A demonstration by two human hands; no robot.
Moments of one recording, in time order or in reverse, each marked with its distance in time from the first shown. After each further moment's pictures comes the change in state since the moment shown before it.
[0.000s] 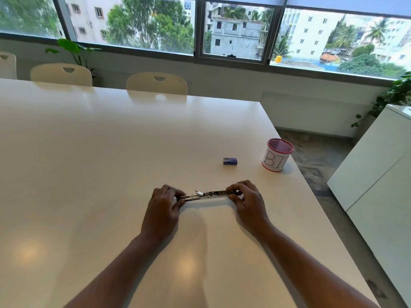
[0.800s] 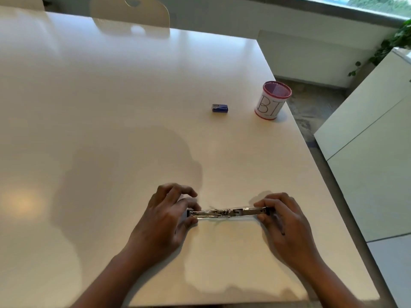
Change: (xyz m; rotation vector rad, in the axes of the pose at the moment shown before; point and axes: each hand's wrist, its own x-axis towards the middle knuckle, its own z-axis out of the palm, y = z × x) left_hand -0.114 0.057 -0.026 0.006 -0.393 0.233; right_hand -0.169 0.001 -0.096 -0.090 -0.067 0.062
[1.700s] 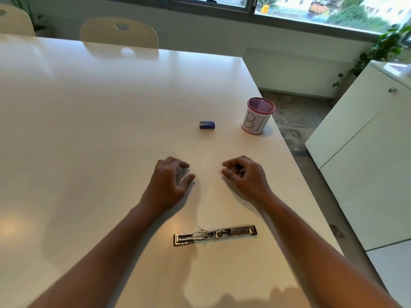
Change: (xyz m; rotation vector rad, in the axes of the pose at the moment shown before) left_hand 0.130 -0.040 0.023 -0.044 0.127 -0.137; right_hand 0.153 0.016 0.038 0.117 -0.057 0.106
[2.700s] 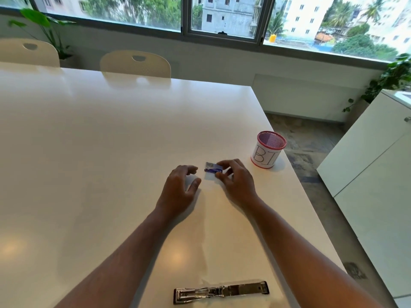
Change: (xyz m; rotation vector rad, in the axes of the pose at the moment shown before) left_hand 0.086 -0.013 0.014 -0.182 0.177 -0.010; right_hand 0.117 0.011 0.048 -0.017 0.102 -0.132
